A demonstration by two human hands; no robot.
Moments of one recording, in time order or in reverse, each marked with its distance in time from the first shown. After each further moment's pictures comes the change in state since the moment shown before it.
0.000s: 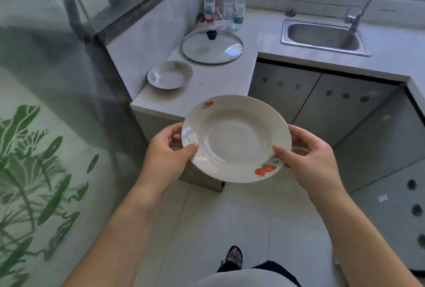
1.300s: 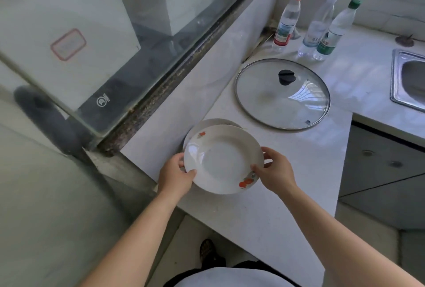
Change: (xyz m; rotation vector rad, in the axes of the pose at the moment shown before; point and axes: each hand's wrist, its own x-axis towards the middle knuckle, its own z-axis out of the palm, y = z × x) left_hand 0.430 -0.024 -0.087 0.379 0.211 -0.354; right_hand 0.409 0.014 0.316 -0.455 -0.380 0.177
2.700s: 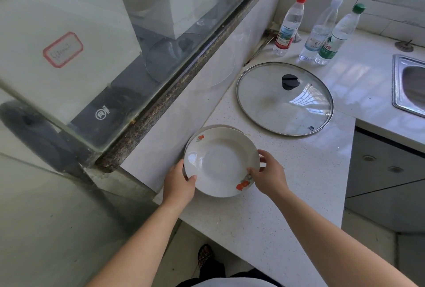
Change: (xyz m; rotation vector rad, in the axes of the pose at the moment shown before) left_hand 0.038 -0.026 0.013 0.092 -0.059 0.026; right_hand 0.036 0.008 0.033 -0.005 0.031 0.060
